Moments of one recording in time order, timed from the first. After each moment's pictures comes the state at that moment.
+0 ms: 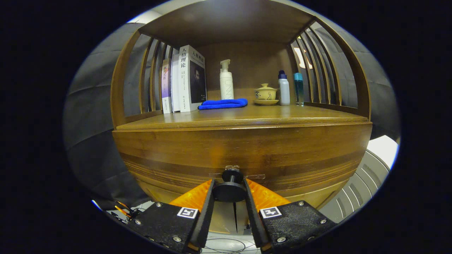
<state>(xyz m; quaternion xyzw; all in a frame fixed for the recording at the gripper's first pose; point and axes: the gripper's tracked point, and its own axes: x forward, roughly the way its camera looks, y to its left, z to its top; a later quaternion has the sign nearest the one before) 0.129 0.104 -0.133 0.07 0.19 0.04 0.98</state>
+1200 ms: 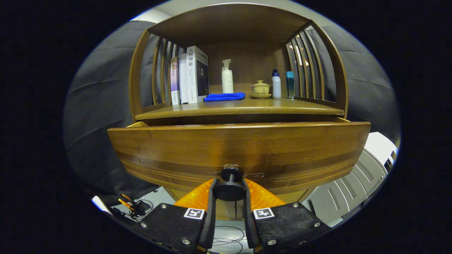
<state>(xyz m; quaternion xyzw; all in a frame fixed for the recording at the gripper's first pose) 0.038 0.106 -0.125 0.07 0.22 0.03 0.97</state>
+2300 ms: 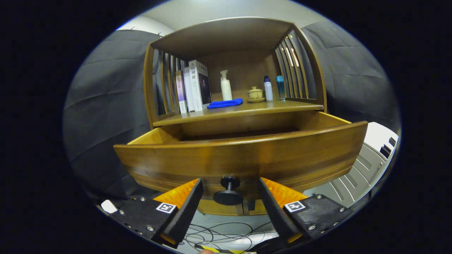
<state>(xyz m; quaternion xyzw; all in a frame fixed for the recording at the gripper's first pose) -0.024 0.103 -0.089 0.11 0.18 0.03 0.98</state>
